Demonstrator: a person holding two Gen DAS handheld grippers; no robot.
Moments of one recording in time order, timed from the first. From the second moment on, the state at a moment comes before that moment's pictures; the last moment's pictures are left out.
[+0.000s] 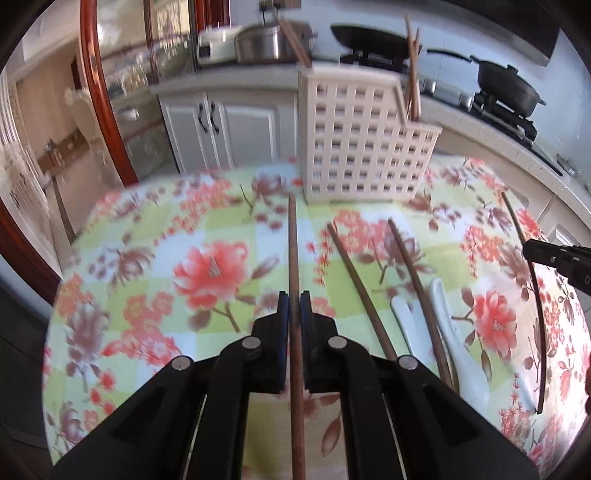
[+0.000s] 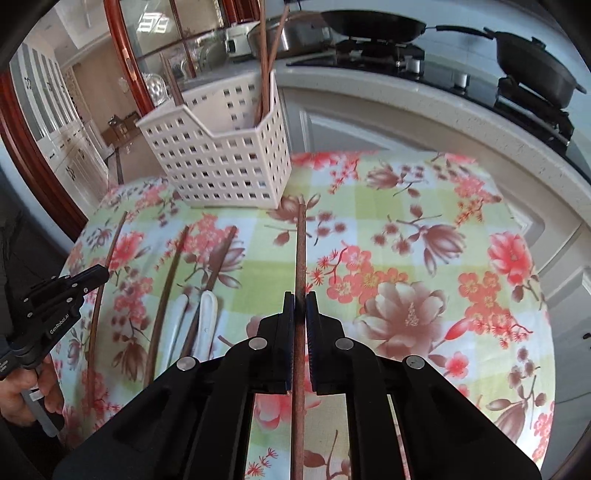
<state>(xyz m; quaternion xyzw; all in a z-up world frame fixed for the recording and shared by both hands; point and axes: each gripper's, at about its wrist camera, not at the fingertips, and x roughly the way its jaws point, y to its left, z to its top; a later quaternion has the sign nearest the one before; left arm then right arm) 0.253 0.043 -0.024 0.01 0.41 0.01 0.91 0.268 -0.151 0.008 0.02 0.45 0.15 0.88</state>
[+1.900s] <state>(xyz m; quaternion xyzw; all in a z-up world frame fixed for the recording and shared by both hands) 0.225 0.058 0.007 -0.02 0.36 0.00 0.93 0.257 -0.170 0.045 -0.03 0.39 0.20 0.90</state>
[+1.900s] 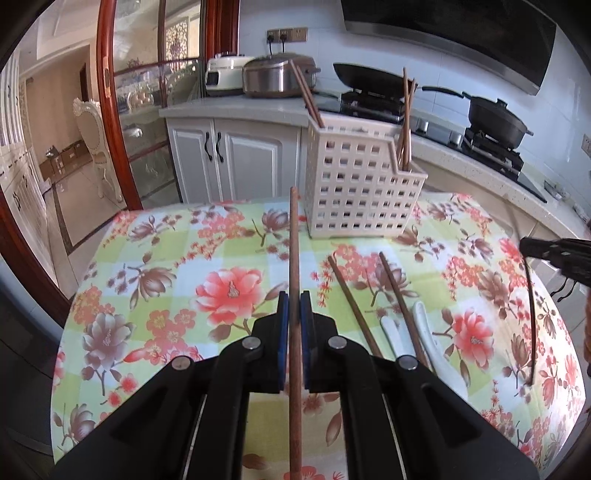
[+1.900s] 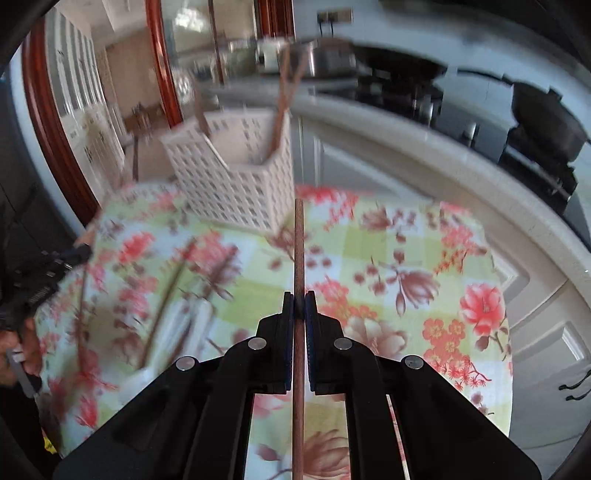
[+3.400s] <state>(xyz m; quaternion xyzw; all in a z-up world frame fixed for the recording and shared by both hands) 0.183 0.057 0.059 -0.03 0.26 -0.04 0.96 0.204 -0.168 0.081 0.00 0.33 0.18 0.93</state>
